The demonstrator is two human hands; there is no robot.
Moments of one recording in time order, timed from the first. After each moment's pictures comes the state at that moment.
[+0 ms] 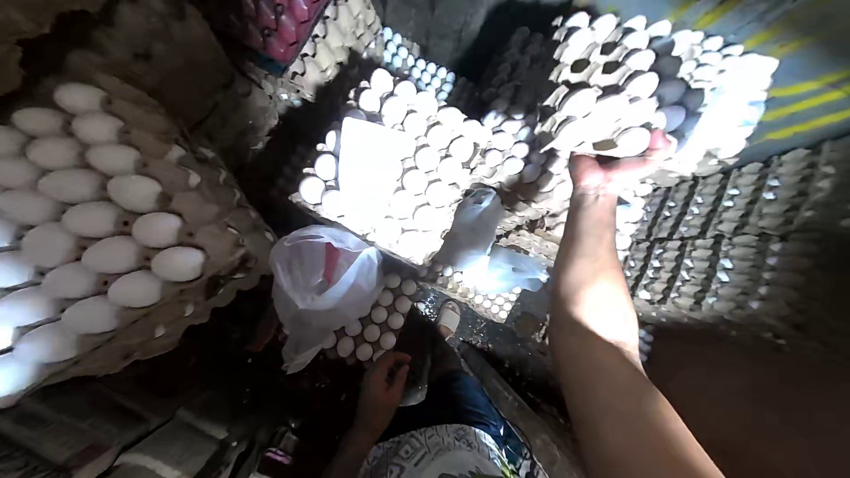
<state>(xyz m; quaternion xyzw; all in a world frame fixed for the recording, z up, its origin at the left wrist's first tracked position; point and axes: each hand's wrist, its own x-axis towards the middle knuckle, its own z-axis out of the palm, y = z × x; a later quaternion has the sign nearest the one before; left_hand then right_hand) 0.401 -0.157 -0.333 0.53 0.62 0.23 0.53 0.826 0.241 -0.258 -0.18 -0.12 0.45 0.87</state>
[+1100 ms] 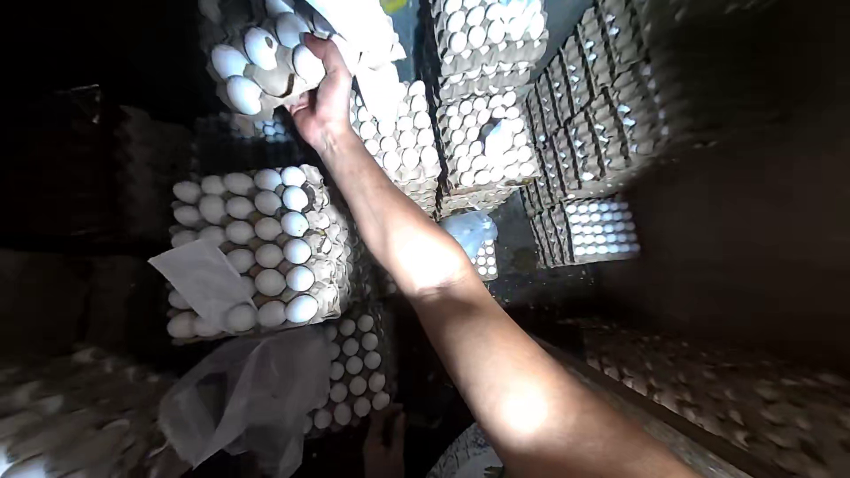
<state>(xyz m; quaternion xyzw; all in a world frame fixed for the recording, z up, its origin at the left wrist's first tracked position) 0.401 -0.173 -0.322 0.57 0.59 0.16 0.54 0.726 0.319 -0.175 -0.18 -0.01 0.50 0.85</state>
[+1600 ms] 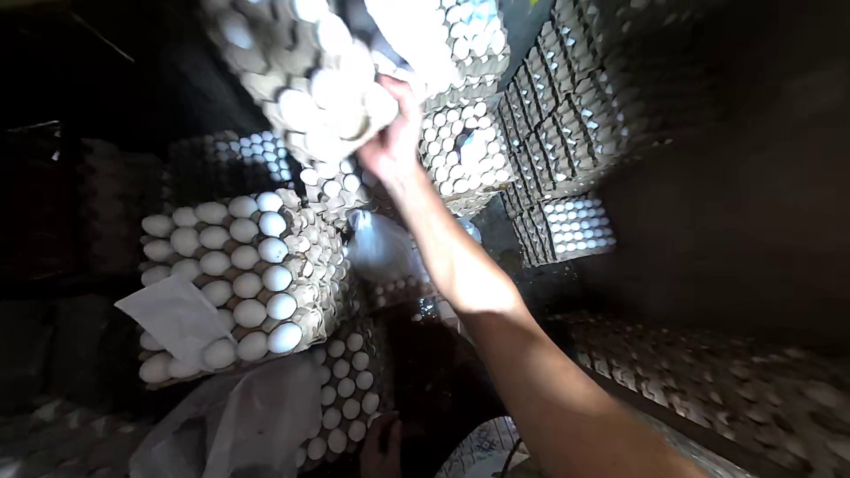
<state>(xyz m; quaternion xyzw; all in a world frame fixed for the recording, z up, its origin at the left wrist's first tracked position) 0.416 -0.154 -0.327 0.60 0.58 0.12 0.54 0.820 0.221 -0.197 -0.13 -0.09 0.46 0.87</state>
